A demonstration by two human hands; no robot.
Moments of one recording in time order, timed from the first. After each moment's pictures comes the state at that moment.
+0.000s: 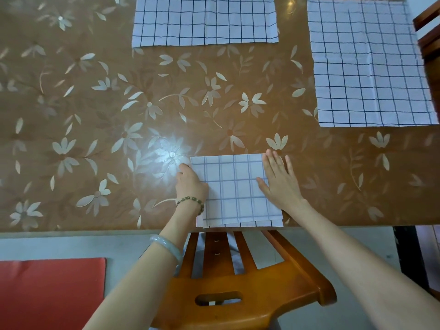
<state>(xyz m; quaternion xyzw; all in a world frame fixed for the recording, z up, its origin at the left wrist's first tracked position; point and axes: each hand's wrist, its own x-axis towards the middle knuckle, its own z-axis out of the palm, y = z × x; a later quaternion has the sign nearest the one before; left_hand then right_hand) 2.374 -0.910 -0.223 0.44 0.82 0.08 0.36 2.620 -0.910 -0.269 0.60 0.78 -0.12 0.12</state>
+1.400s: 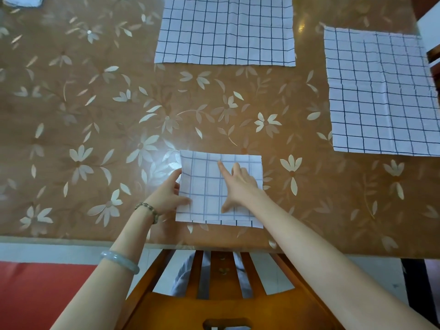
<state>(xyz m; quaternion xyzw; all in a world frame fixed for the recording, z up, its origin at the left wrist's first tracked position) 2.268 -0.892 -0.198 0.44 0.65 0.11 0.60 2.477 -0.851 -0.222 0.54 0.76 -0.29 0.21</state>
